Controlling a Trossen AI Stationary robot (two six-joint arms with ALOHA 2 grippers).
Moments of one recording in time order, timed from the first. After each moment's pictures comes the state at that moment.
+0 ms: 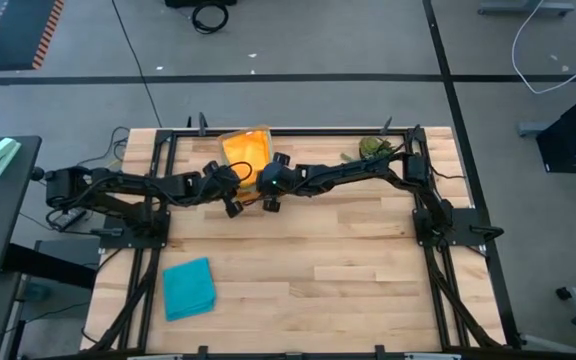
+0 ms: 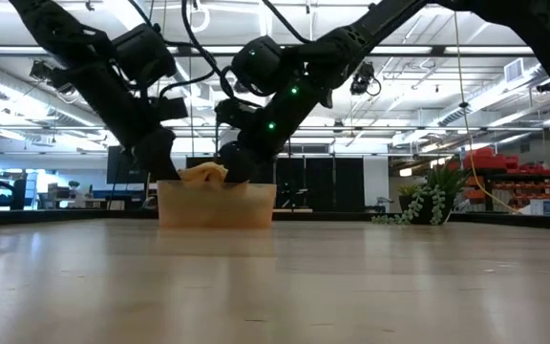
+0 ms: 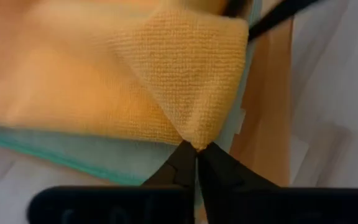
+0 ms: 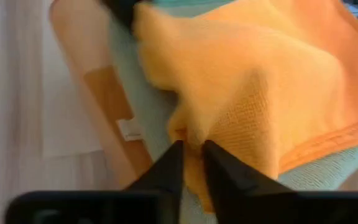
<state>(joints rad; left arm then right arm) 0.24 1.28 0.51 -0.07 -0.37 -0.12 -0.18 2.15 1.51 -0.11 0.33 -0.20</state>
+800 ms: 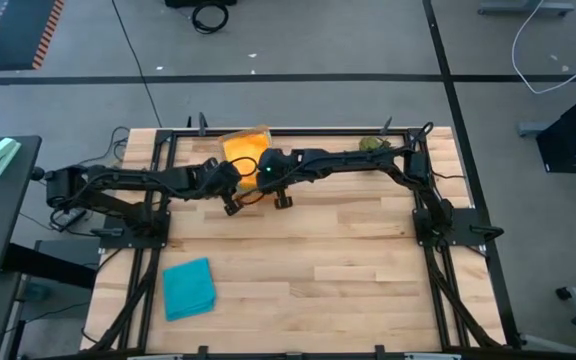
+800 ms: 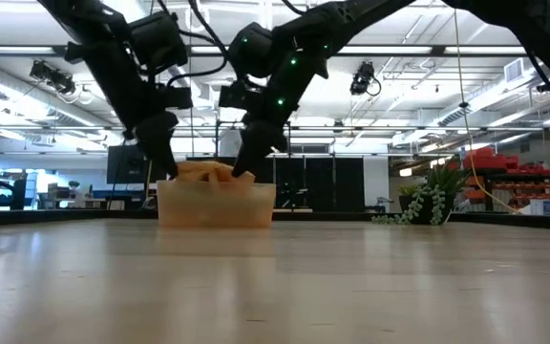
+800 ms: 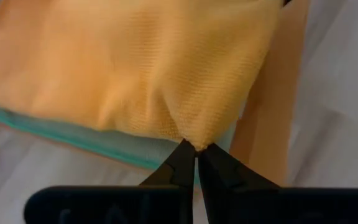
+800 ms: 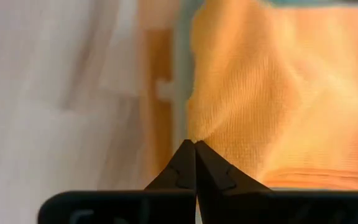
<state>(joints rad) 0.25 1.28 0.67 -0.37 -0.35 -0.16 -0.21 2.14 1.73 -0.54 0.10 -0.51</state>
